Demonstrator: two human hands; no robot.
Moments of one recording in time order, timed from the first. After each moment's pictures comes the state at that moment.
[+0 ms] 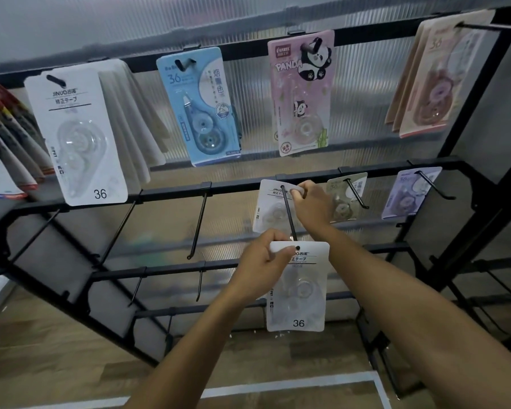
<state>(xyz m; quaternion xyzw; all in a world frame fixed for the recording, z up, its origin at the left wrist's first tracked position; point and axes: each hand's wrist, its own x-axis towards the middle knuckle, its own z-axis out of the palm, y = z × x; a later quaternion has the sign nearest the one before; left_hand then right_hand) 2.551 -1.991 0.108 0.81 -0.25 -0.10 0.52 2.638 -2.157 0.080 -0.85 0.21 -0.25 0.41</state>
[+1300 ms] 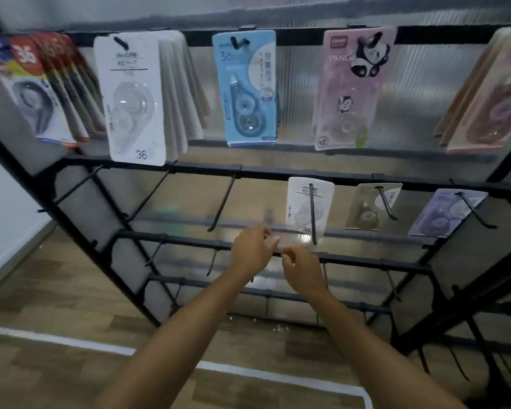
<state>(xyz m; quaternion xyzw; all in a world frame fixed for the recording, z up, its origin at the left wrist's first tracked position) 2.592 -1.979 0.053 0.95 -0.08 0.01 0.29 2.550 -2.095 0.022 -0.91 0.05 -0.05 0.42</state>
